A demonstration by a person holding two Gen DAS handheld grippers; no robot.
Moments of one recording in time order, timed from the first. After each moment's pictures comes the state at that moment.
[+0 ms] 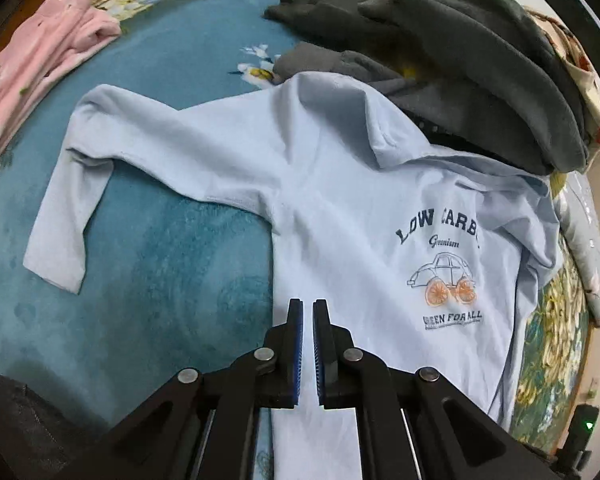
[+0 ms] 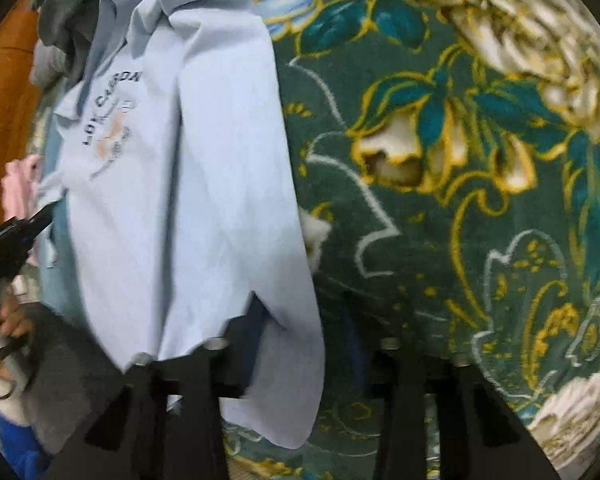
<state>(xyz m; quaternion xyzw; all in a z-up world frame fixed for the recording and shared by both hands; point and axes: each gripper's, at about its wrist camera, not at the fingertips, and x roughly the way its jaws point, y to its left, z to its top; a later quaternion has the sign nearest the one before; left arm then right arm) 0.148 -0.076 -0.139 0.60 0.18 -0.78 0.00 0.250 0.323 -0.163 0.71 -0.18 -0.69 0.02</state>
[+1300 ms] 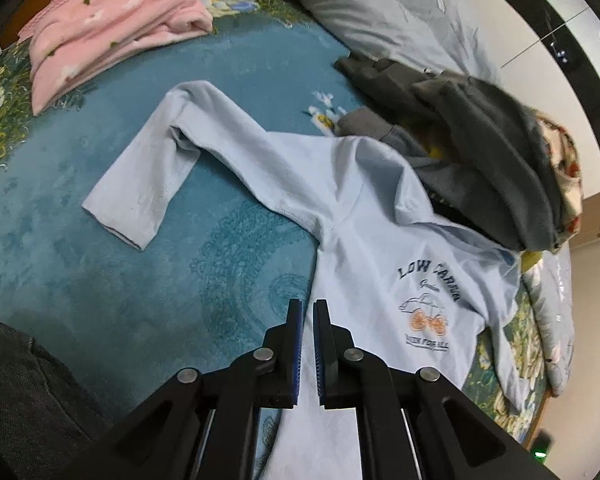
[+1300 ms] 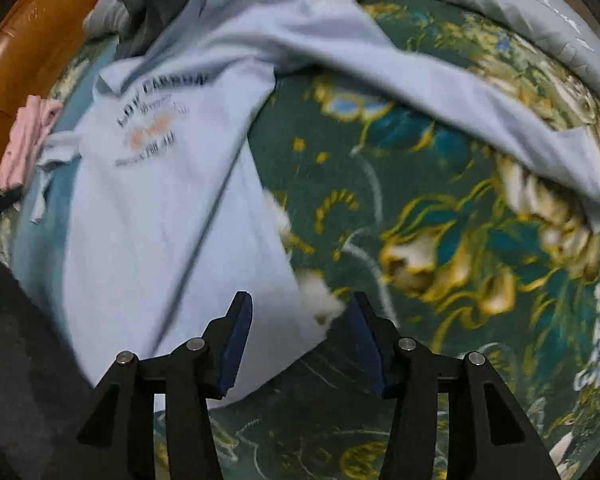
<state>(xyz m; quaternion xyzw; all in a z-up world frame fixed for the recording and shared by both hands) 0.194 -0.133 -0.095 0.54 0.30 -0.78 0.06 0.242 0.276 -0.156 0.65 -0.06 -0.76 0.07</state>
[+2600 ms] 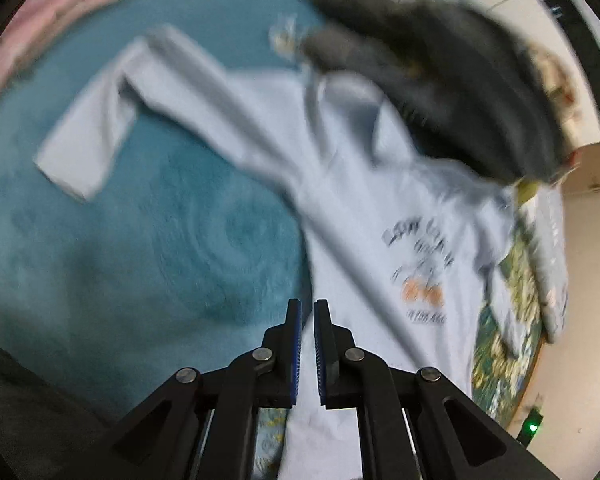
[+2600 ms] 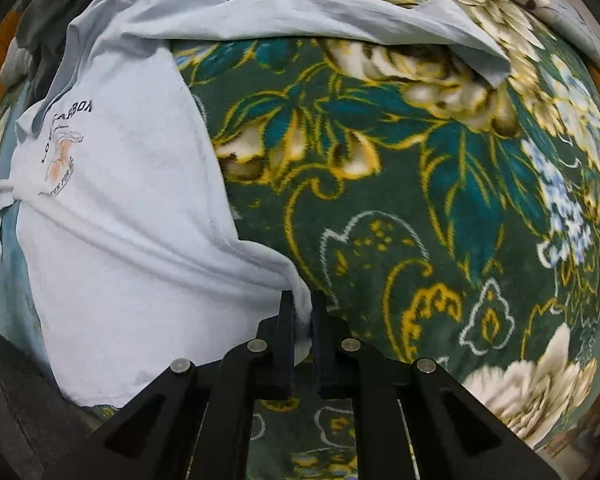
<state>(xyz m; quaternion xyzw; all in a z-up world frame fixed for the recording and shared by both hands) 0.172 -0.101 -0.128 0.65 0.27 -0.71 0.00 0.304 0.340 -0.143 0.68 -0.12 -0.72 -0.06</state>
